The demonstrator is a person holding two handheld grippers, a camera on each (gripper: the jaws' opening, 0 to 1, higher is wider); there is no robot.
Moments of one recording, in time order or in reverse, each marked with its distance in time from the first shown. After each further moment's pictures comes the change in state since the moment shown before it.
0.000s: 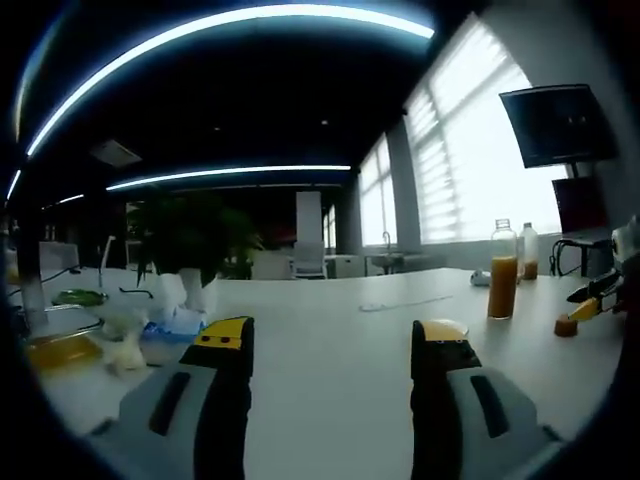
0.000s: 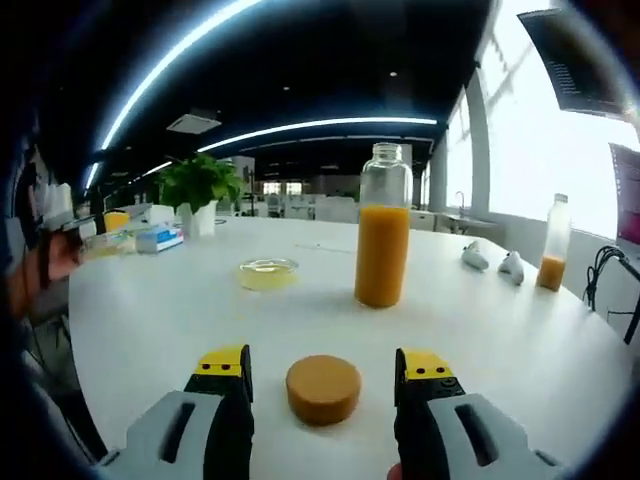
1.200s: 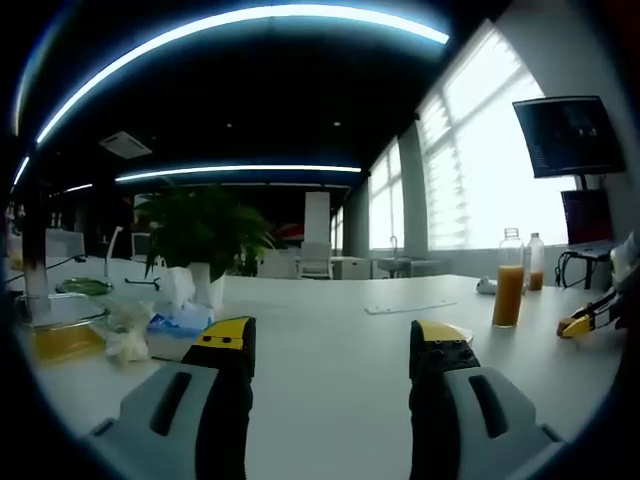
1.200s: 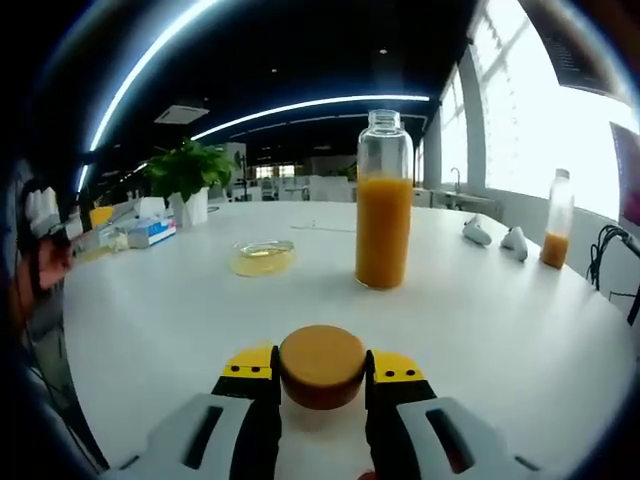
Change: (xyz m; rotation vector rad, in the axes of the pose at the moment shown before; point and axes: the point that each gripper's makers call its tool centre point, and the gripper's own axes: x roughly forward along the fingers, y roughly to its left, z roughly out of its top) left arm -0.003 0.013 -0.001 -0.048 -0.006 0.034; right arm 0.010 0.000 0.001 0.043 0.053 -0.032
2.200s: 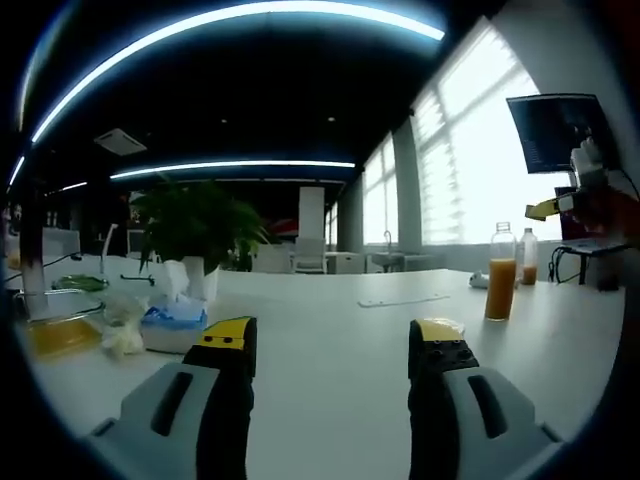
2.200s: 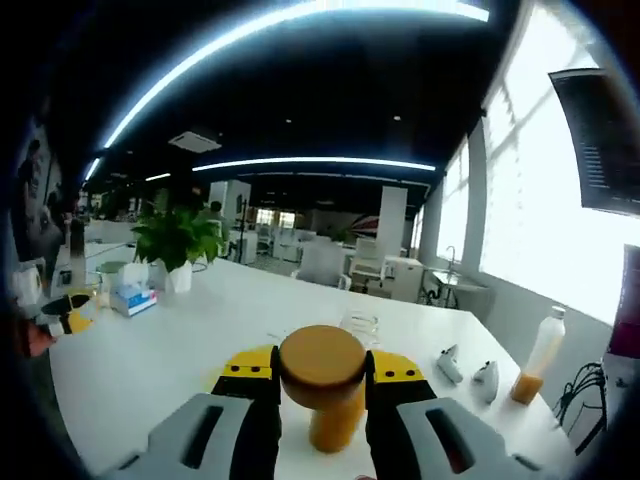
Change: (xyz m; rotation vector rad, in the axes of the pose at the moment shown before) left arm -0.007 -0.009 -0.007 0.003 0.023 -0.026; right arm 0.017 -0.042 0.211 -0.142 -0.242 -0.044
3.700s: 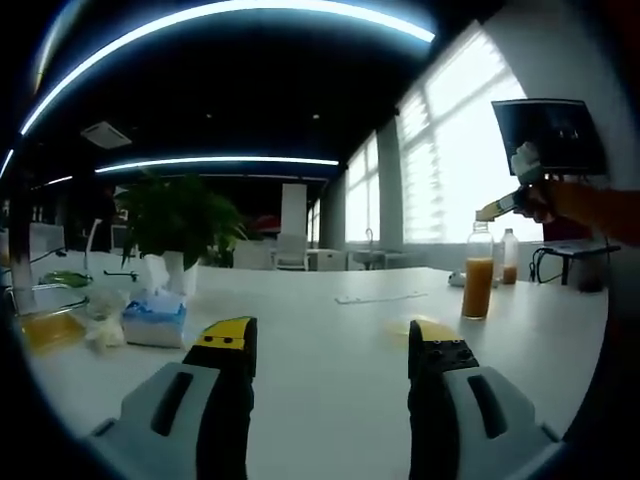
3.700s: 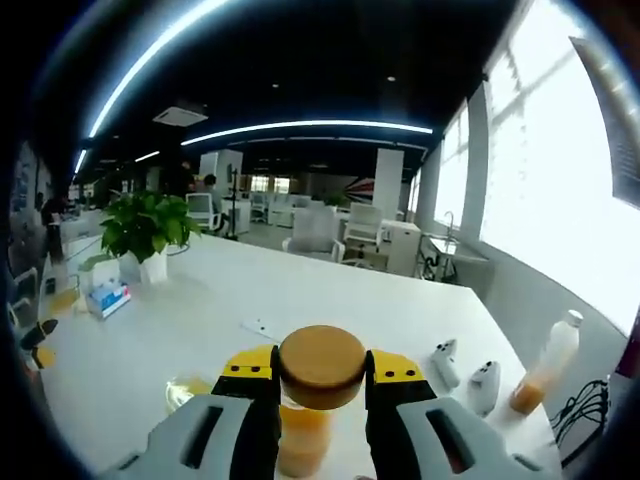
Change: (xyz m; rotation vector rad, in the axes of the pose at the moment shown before) left arm -0.009 -0.025 -0.003 -0.013 0.013 -0.082; right arm 0.077 -0.047 -0.011 0.036 0.176 -0.004
